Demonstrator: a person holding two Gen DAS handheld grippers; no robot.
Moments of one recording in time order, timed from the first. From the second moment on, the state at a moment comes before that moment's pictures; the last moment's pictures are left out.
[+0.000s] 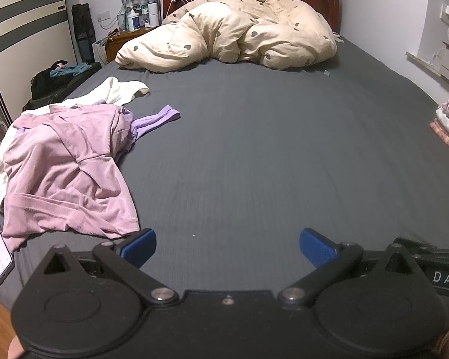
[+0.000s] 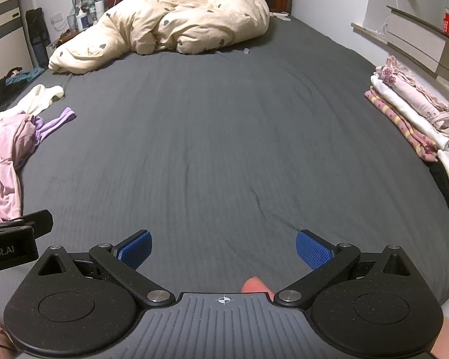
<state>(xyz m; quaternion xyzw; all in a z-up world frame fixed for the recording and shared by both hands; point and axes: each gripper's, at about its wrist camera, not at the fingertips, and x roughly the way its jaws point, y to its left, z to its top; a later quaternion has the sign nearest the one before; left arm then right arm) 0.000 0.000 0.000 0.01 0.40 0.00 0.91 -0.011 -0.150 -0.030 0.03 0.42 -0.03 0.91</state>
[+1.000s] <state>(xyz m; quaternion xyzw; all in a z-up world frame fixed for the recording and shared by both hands) -0.001 -0.001 -0.001 0.01 0.41 0.00 0.91 -0.016 -0.154 -0.030 0.03 0.42 -0.03 0.91</state>
